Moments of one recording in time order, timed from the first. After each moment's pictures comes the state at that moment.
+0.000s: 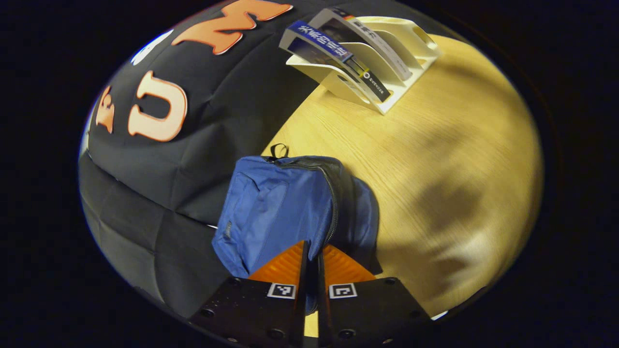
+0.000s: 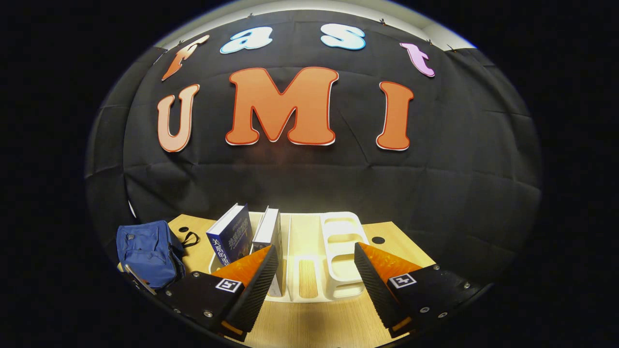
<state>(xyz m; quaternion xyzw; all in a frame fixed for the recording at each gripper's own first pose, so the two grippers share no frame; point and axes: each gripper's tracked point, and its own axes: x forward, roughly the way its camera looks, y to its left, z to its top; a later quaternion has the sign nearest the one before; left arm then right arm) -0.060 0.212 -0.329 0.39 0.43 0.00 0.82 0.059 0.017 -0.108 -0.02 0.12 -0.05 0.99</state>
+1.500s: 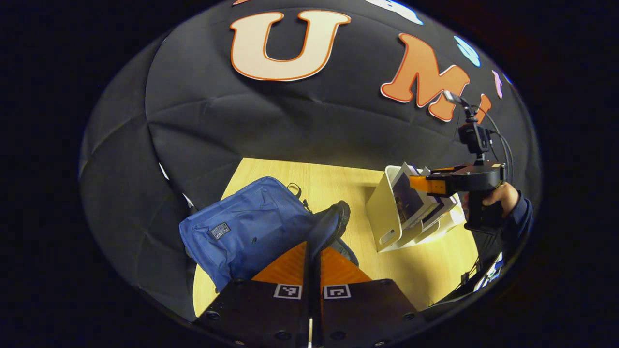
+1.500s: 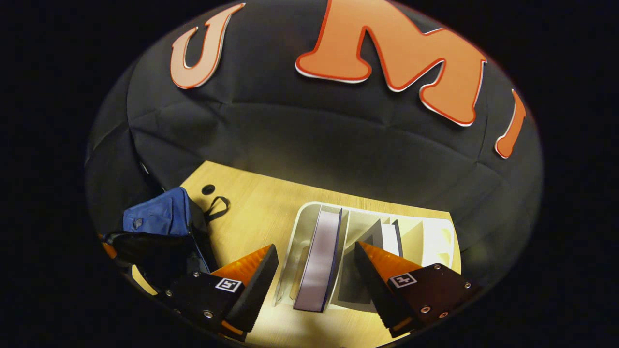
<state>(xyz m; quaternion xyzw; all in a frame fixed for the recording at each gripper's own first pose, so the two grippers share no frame) 0.056 0.293 -0.135 -0.08 0.40 -0.02 0.91 0.227 0.200 -0.166 -0.12 0.39 0.04 0.91</state>
